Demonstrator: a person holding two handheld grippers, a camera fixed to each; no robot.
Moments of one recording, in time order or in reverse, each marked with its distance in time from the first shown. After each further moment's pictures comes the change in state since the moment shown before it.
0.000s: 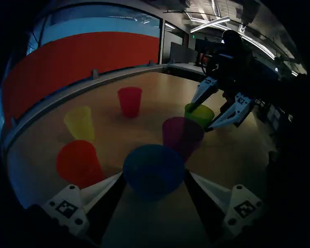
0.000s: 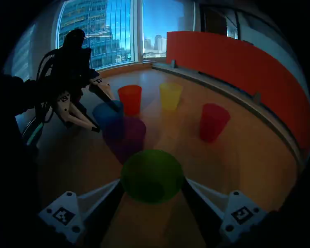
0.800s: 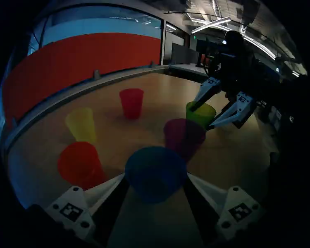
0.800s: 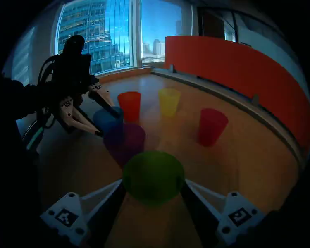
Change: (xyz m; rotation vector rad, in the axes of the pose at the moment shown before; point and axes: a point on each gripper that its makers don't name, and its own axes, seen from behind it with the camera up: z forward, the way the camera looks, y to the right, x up) left arm 0.004 -0.004 0.000 0.016 0.012 0.002; right arm 0.010 0.000 -0.006 -0.006 0.044 0.015
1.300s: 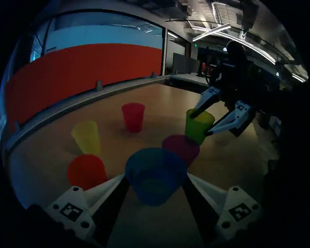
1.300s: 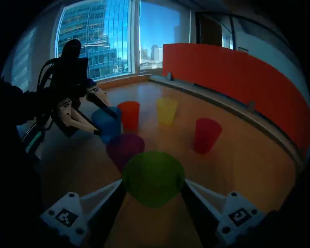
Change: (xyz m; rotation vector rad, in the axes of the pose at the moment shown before) left arm 0.031 0.002 -0.017 0.011 0.080 -0.011; right arm 0.021 0.003 -0.018 -0.024 0.056 -0.001
